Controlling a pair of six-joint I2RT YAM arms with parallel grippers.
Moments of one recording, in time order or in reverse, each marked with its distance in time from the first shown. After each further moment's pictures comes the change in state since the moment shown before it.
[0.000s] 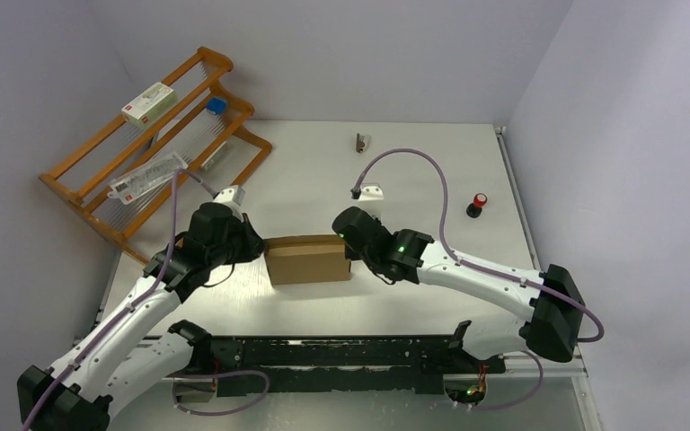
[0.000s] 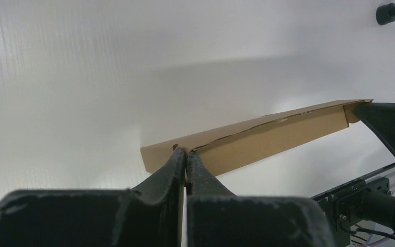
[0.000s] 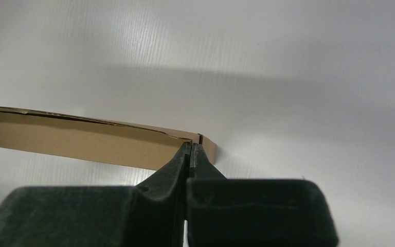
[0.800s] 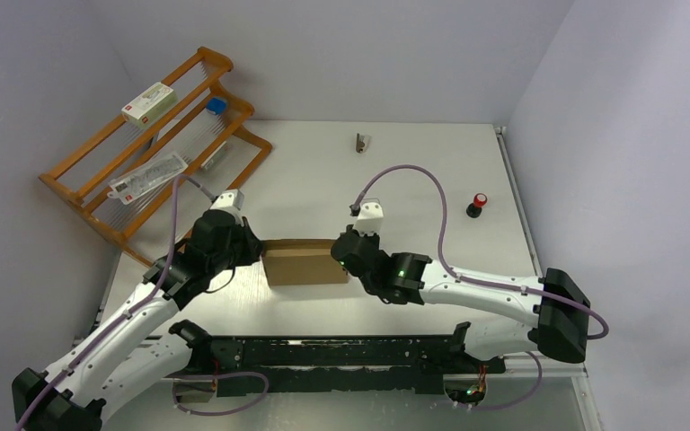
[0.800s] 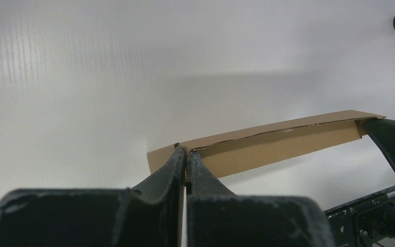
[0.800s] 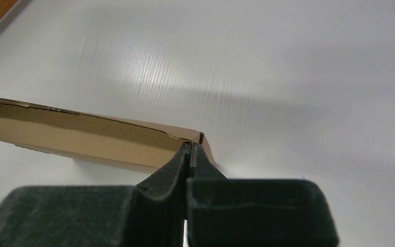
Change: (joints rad) left arm -0.068 -0.047 -0.031 0.007 -0.120 -0.010; right arm 0.126 -0.055 -0.152 0.185 0.193 -0.006
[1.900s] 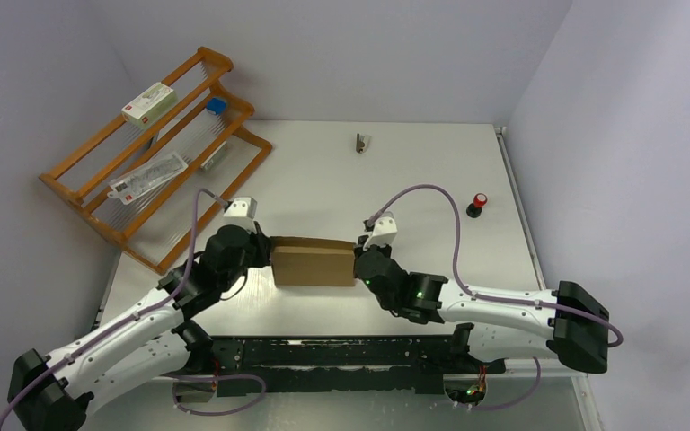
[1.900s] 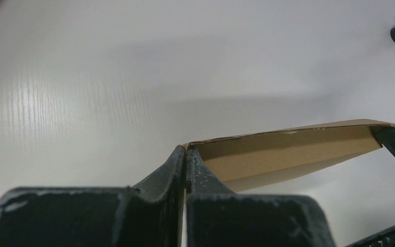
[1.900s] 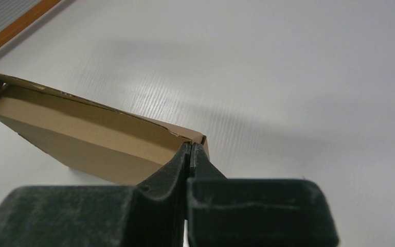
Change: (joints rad) left arm -0.171 -0.009 -0.121 0.235 -0.217 0.056; right arm 0.029 -0.151 -0.267 0.345 0.060 -0.169
